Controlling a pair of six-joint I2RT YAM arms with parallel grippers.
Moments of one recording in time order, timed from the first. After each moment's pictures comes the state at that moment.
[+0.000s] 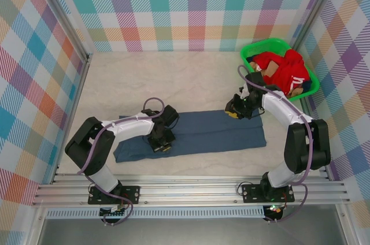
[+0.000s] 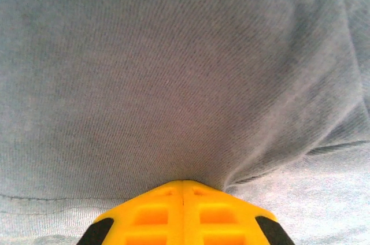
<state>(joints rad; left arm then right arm) -0.71 1.64 0.93 -0.76 0.13 -1.17 0.20 1.56 1.10 -0.77 -0.48 0.61</state>
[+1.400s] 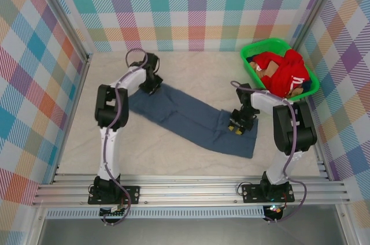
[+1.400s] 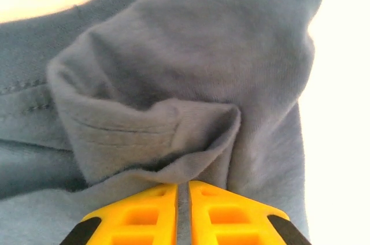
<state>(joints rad) -0.24 2.38 1.99 -0.78 0.02 -1.04 0.25 1.77 1.04 -0.88 -0.25 0.79</state>
